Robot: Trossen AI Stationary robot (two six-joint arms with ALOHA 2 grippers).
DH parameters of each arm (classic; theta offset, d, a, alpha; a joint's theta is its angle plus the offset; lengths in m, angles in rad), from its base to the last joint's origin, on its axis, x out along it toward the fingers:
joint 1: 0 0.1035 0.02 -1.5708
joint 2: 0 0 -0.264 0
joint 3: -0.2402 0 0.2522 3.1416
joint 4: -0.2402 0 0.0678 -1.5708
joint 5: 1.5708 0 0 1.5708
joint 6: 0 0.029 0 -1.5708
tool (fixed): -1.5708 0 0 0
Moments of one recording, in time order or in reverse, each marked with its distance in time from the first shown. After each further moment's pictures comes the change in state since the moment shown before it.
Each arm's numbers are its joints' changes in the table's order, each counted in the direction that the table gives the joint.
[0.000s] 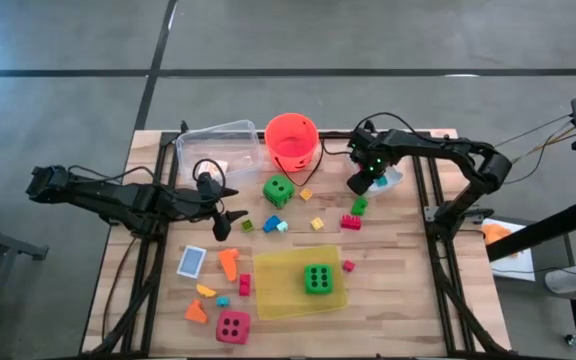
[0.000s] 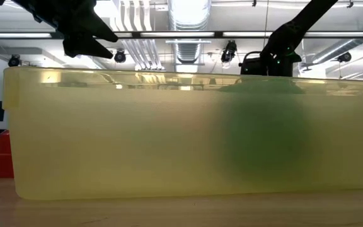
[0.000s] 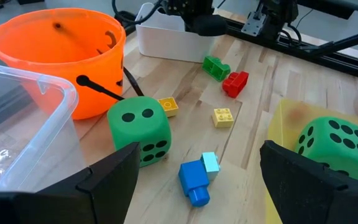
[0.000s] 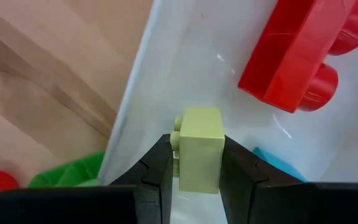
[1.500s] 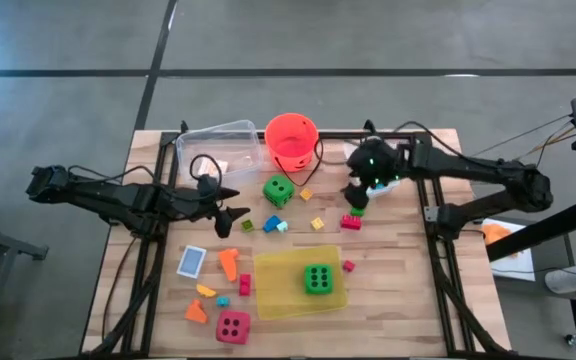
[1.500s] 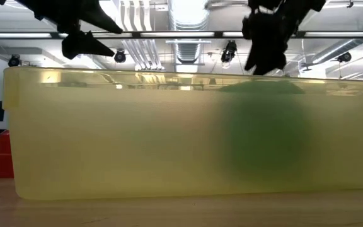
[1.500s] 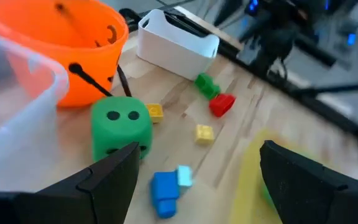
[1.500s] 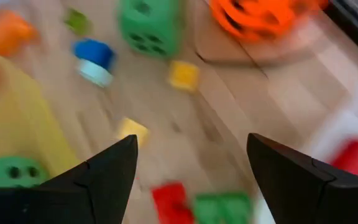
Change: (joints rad) left arm 0.000 0.000 0.000 0.054 0.000 -0.221; right arm 0.402 -0.393 -0.048 0.142 -0.034 0.104
